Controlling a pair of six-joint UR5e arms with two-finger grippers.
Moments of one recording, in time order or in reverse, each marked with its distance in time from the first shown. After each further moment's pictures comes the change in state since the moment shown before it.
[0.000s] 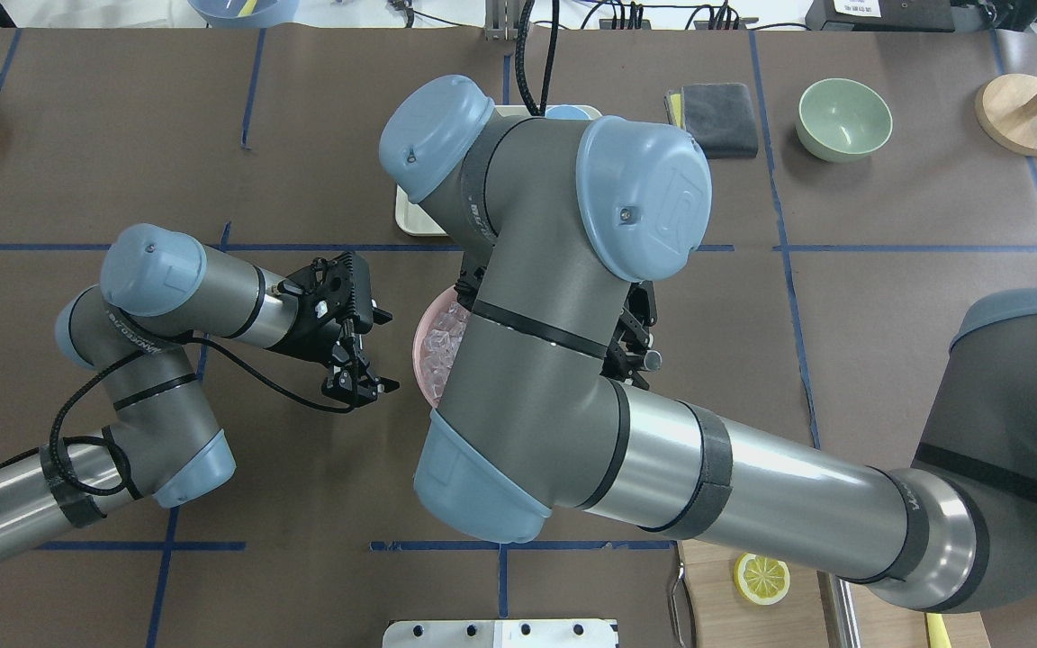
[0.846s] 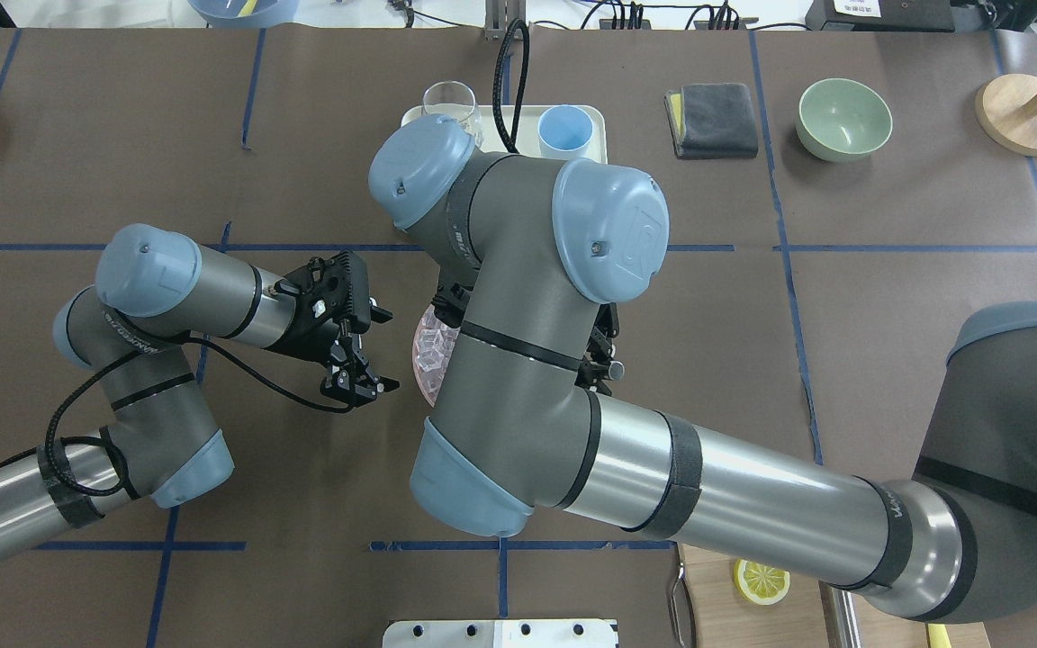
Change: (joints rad) left arm -0.001 0.002 -0.007 -0.010 0.000 -0.002; right arm -0.023 -0.024 -0.075 0.172 0.019 0.012
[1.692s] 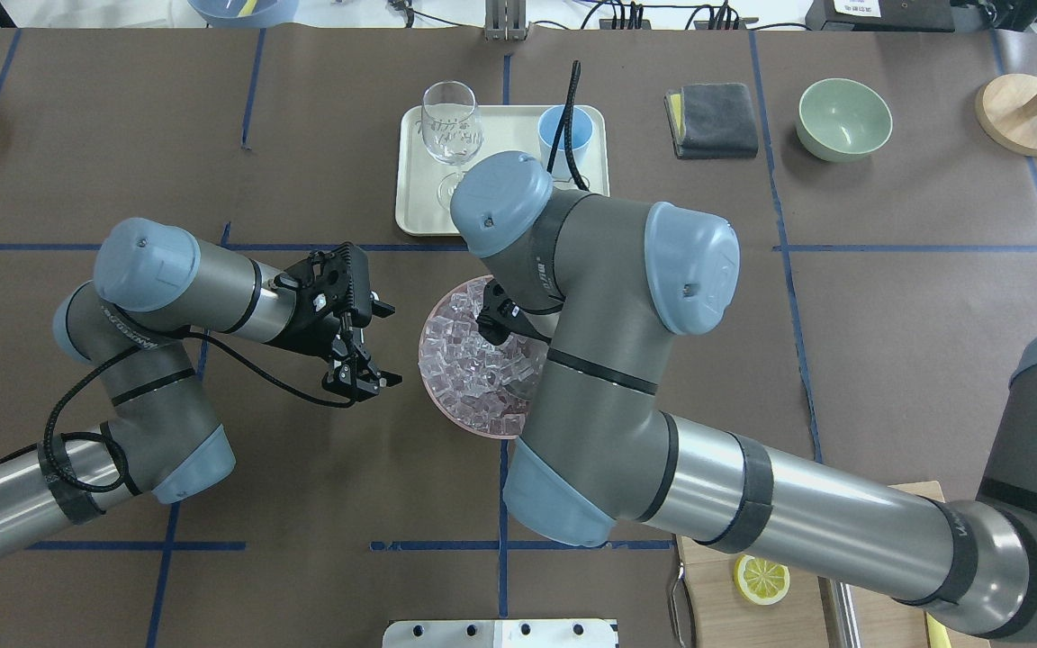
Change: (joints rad) left arm -0.007 -0.006 -0.007 0.000 0.000 -0.004; right arm 0.002 -0.165 0.104 0.139 0.040 -0.012
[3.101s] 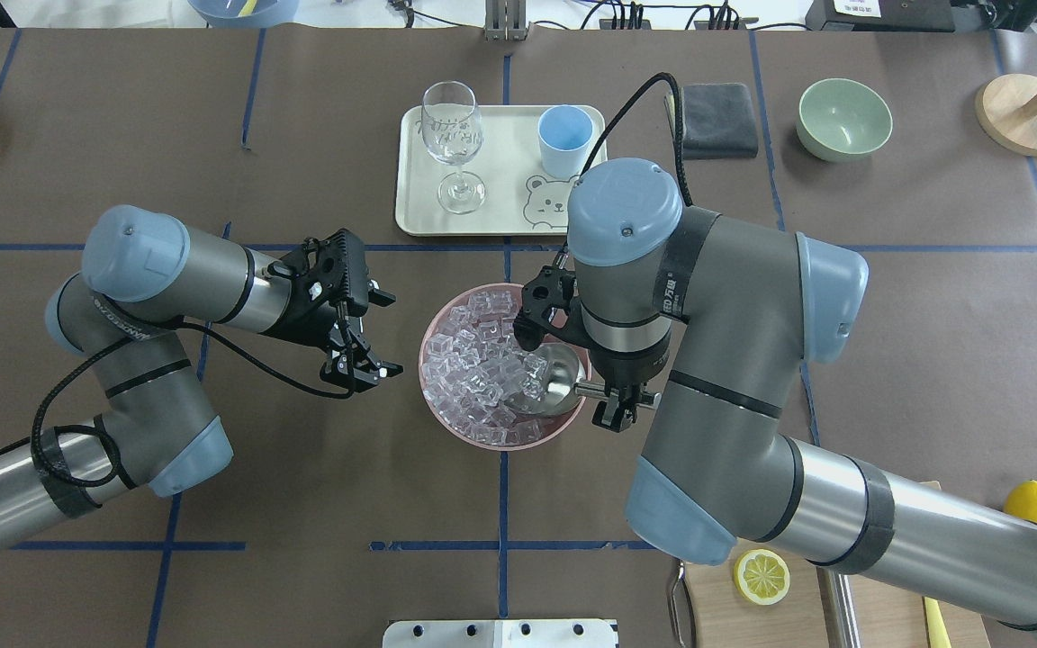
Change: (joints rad) left arm -0.018 0.000 -0.029 0.005 -0.005 0.000; right arm 0.026 -0.180 0.148 0.299 0.112 0.010
